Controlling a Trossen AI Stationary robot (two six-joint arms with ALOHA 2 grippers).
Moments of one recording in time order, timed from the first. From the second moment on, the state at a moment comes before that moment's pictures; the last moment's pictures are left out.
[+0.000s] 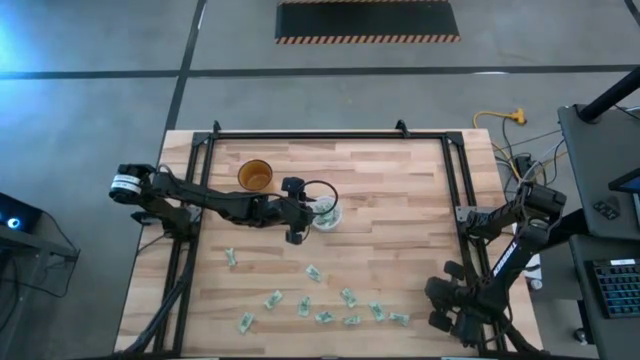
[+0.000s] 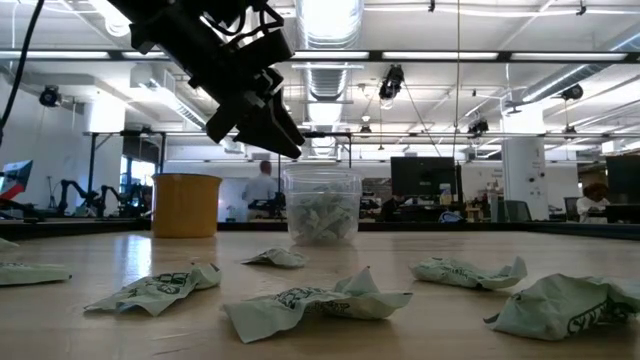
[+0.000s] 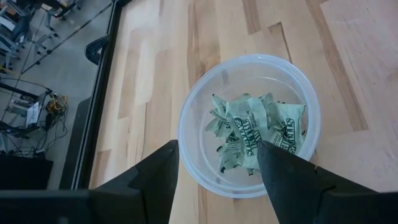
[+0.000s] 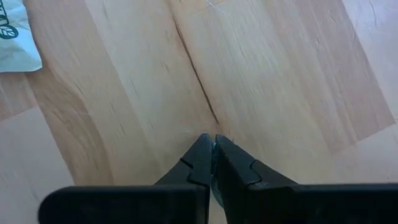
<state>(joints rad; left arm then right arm) -0.07 1.50 0.88 -0.03 -0.42 0.37 1.17 1.64 0.78 -0.76 0.32 1.62</state>
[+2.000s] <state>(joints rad) -0.38 1.30 0.85 -0.36 -0.42 -0.14 0.14 1.45 0.80 0.17 0.35 -0.27</state>
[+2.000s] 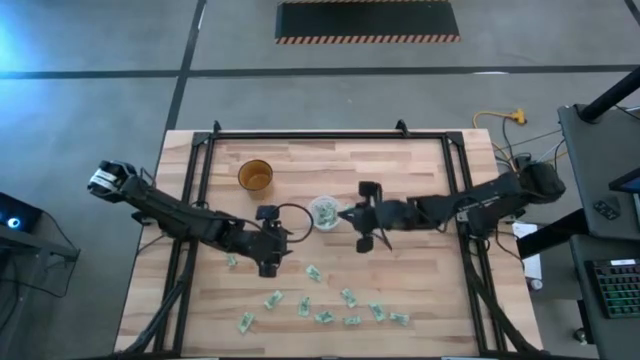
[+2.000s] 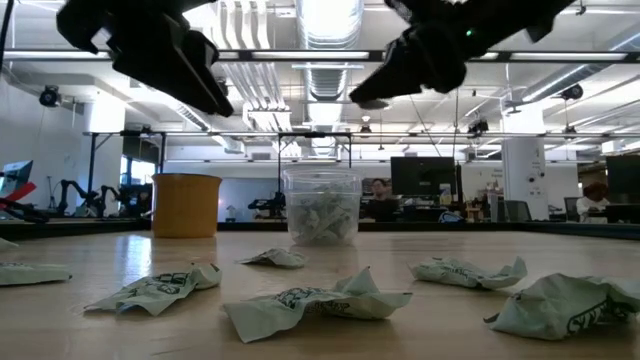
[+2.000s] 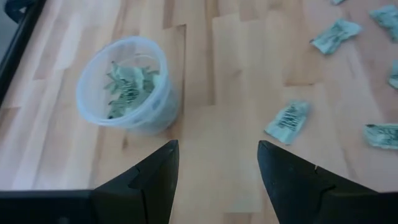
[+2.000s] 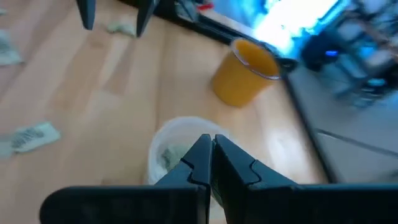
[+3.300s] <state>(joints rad) -0.41 1.31 0.84 -0.32 -0.42 -0.15 -0.06 1.79 0.89 0.44 -0.03 -0.29</state>
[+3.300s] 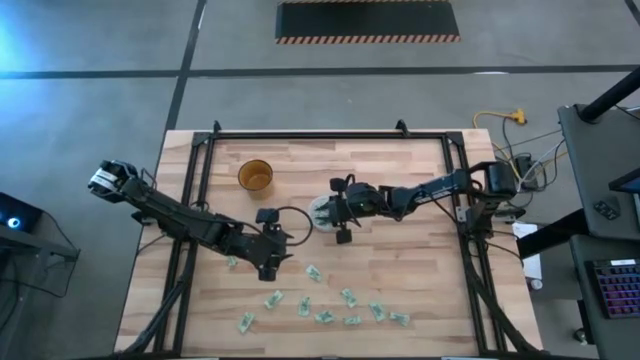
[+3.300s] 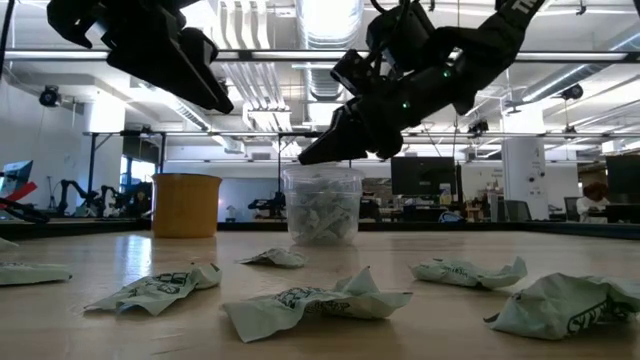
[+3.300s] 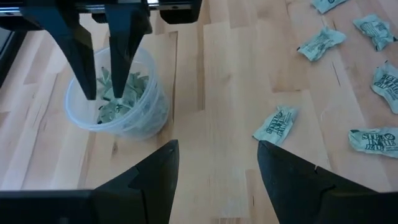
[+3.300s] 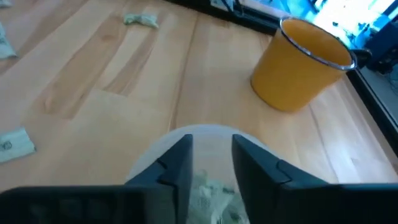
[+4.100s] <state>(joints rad) -0.56 1.32 0.84 -1.03 -0.29 -1.28 0.15 1.21 0.81 -0.23 -0.02 -0.12</state>
